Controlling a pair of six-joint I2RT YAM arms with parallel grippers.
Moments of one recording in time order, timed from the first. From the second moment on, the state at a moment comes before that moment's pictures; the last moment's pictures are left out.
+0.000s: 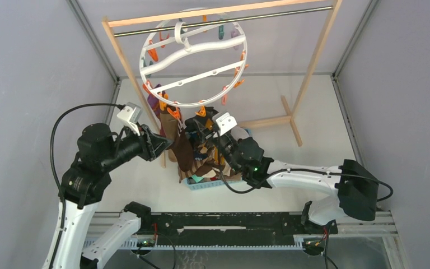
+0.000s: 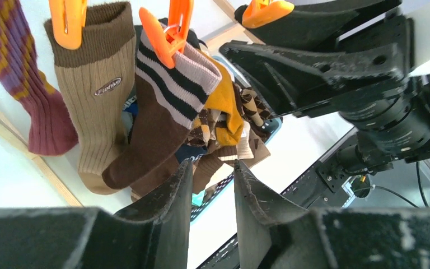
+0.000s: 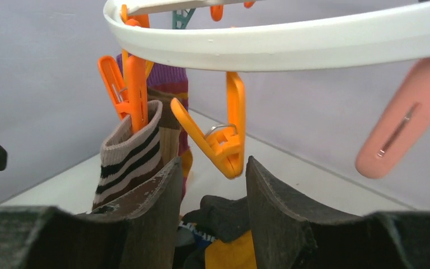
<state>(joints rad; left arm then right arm) -0.34 0.70 1.19 -0.82 0.40 -0.24 1.15 1.40 0.90 0.79 0.46 -0.19</state>
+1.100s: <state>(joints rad) -0.34 0.82 1.41 -0.82 0.49 -0.26 1.28 1.39 0.97 0.79 0.46 -0.31</state>
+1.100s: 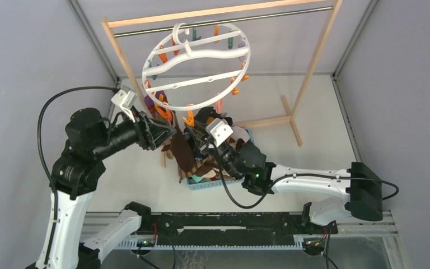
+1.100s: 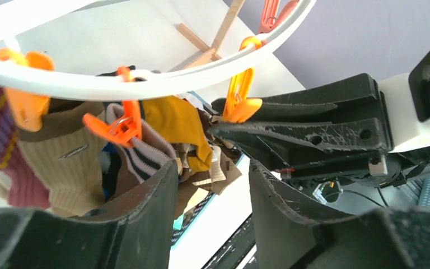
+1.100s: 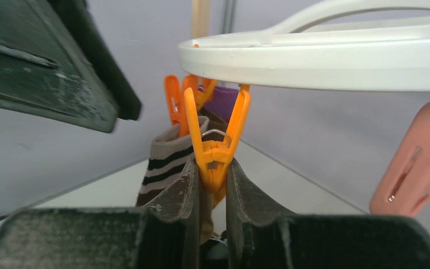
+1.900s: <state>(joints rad) -0.34 0.89 1.43 -0.68 0.73 -0.35 1.09 1.26 1.00 0.56 -0.16 0.34</state>
